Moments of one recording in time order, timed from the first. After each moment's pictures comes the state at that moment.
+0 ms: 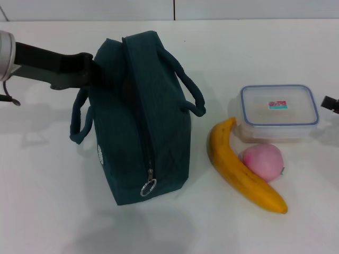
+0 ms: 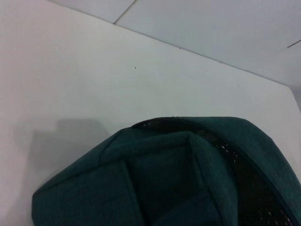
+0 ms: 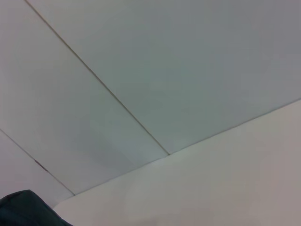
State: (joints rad) left arm -0.60 -2.05 0.84 1.24 2.28 1.69 -2.83; right arm 0.41 1.92 -0.58 -0.33 -1.72 -1.38 1.58
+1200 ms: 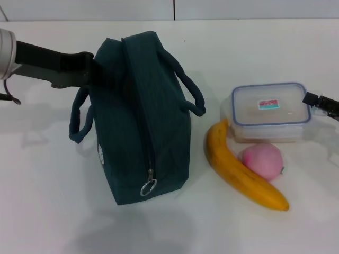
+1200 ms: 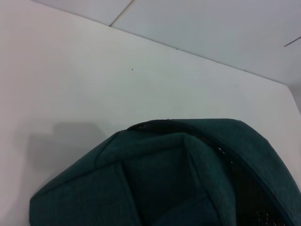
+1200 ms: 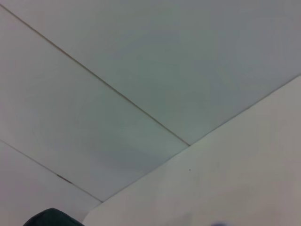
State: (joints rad) left arm -0.60 -2.05 0.84 1.24 2.28 1.69 -2.82; right arm 0.47 1.94 -0.59 -0.26 -1.71 -1.38 1.72
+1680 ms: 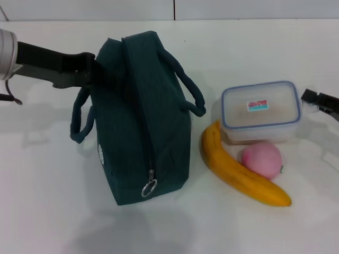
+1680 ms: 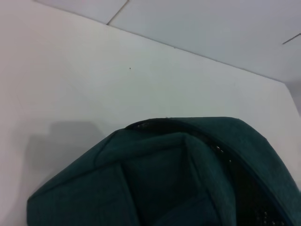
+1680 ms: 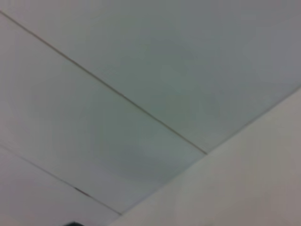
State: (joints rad) left arm -0.60 -2.05 0.84 1.23 2.27 1.69 -2.80; right arm 0.47 1.96 -0.58 -0.26 -1.69 -1.41 1.74
